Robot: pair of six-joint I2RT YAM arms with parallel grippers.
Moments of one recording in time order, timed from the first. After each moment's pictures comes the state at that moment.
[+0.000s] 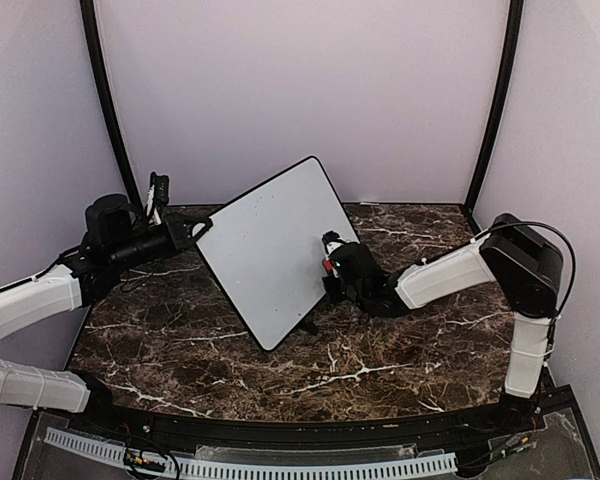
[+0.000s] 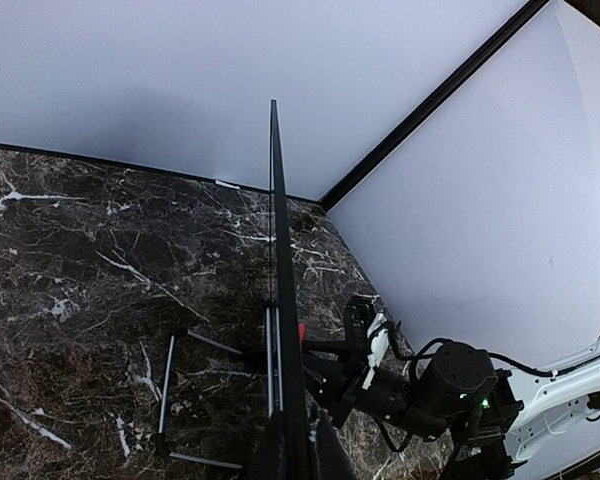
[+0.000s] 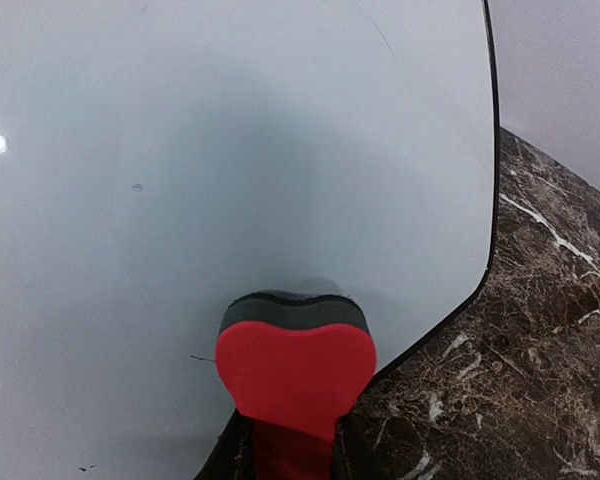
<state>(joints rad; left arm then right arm) -0.43 1.08 0.70 0.21 0.37 -0.67 0.89 1.94 1.03 0.30 0.51 0.12</state>
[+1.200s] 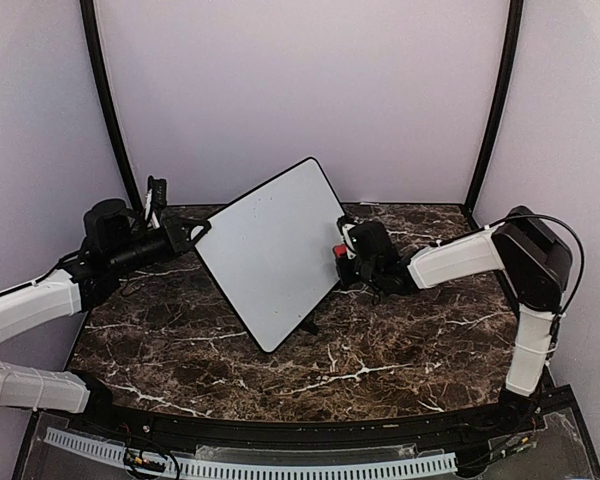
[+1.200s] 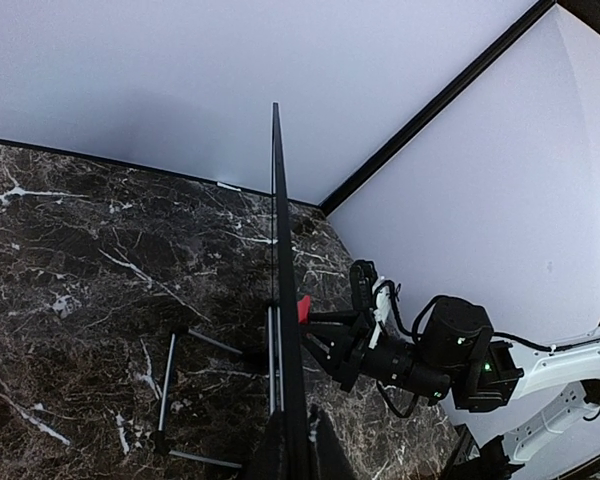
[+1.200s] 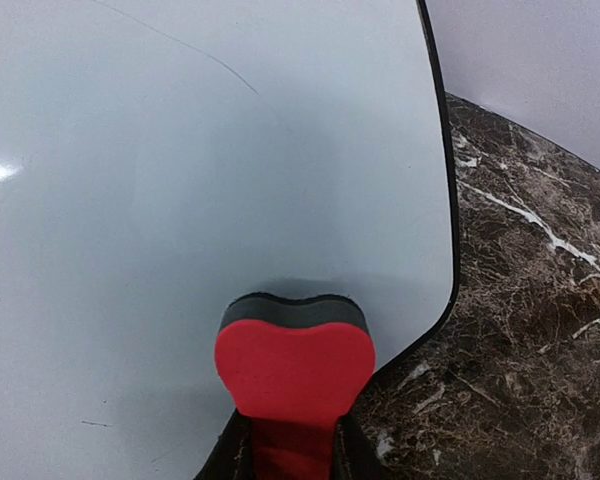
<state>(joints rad) -0.43 1.07 0.67 0.24 0.36 -0.69 0.76 1.91 1.07 0.22 0.34 0.14</state>
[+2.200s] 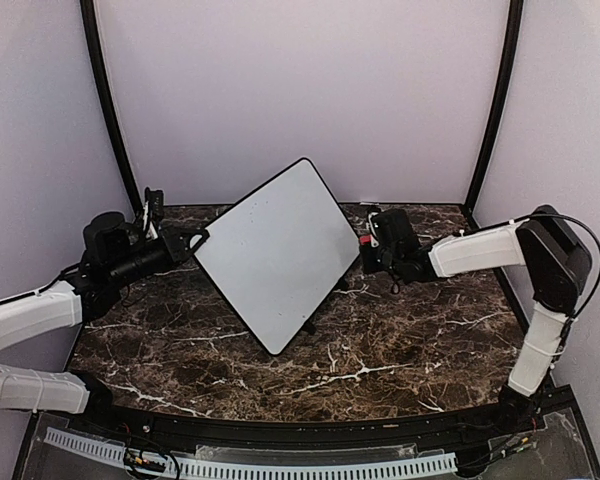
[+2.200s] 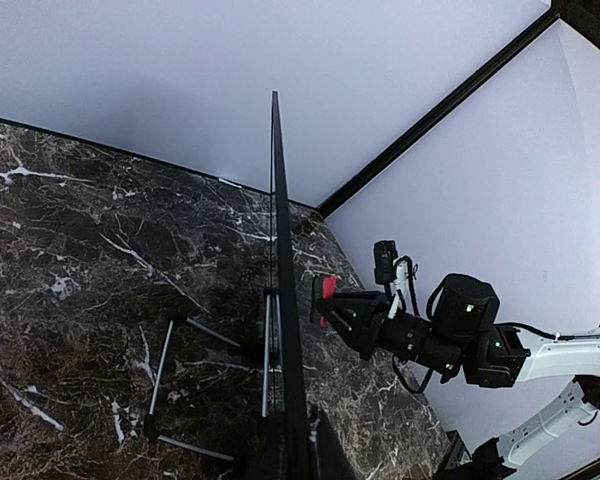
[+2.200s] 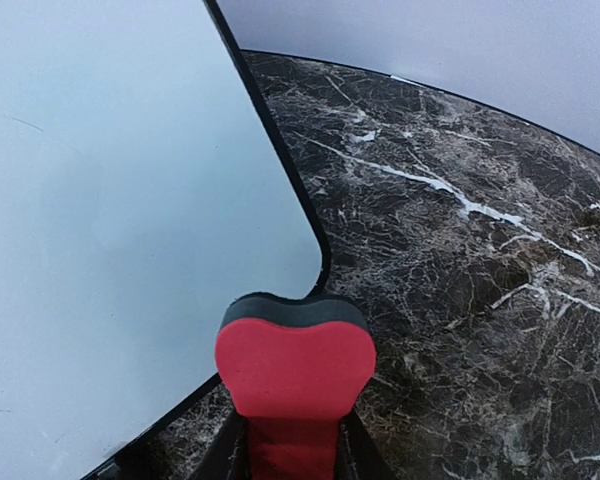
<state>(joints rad) -0.43 1.05 0.58 0.33 0.35 -0.74 0.65 1.83 1.05 0.13 0.36 0.19</state>
